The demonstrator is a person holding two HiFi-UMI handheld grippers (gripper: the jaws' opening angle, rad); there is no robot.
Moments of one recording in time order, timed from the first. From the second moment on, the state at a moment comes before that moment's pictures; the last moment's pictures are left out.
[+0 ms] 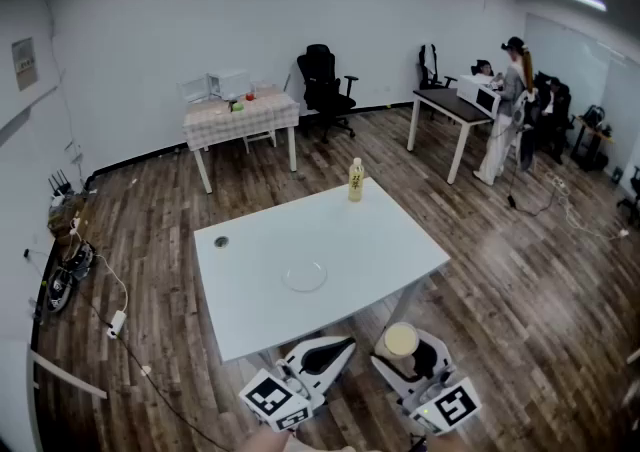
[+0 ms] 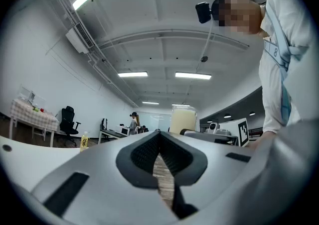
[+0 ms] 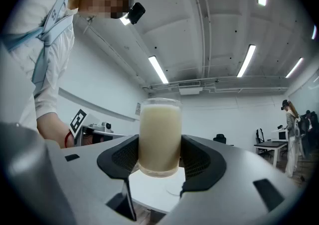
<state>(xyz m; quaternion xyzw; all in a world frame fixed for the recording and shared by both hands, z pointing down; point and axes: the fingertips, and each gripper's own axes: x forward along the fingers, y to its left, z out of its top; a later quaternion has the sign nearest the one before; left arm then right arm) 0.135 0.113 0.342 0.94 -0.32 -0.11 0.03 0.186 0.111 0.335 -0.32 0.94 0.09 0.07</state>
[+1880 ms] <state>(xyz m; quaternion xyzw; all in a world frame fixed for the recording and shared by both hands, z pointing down) 0.083 0.060 0.357 0.93 -0.35 -0.11 0.06 0.145 0.056 0.335 -0.30 0.95 0.05 0.08</state>
